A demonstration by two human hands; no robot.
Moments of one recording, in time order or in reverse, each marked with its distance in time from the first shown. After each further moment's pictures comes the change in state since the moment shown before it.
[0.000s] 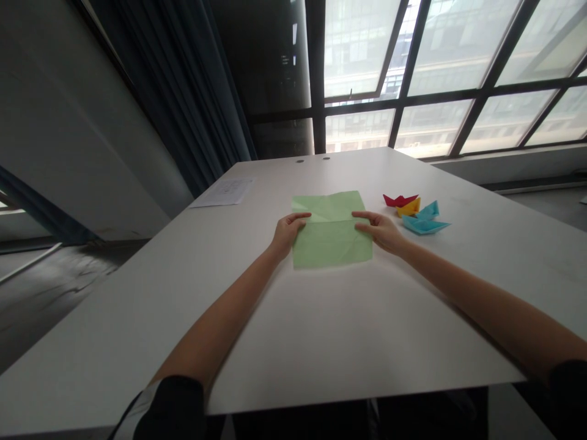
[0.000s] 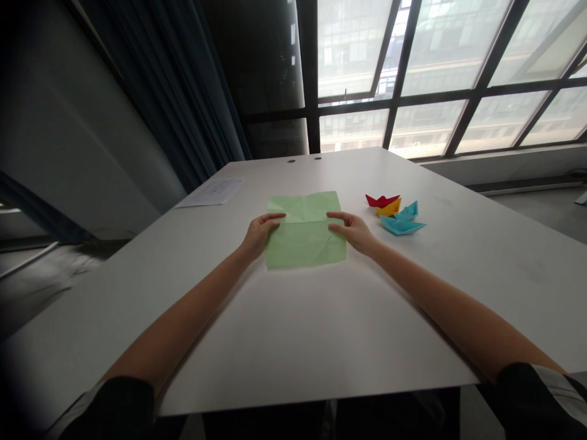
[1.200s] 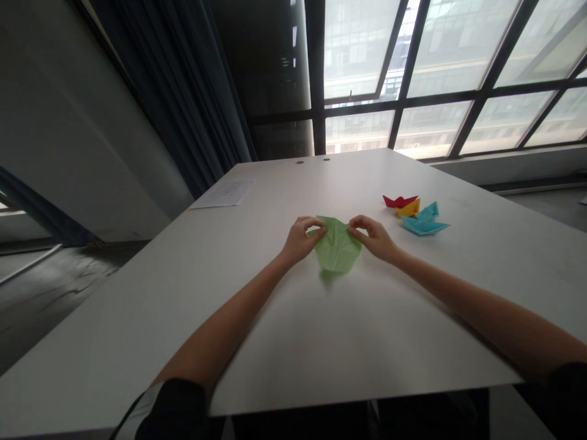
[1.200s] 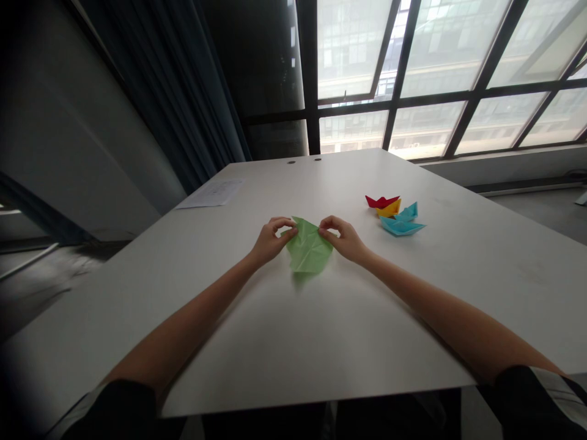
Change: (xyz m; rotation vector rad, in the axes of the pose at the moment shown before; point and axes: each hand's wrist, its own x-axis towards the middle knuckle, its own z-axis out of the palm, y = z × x) left_hand -0.017 0.016 0.022 0.551 -0.082 0.533; right_hand -0.013 -0.005 0.020 -0.571 -0.098 -0.465
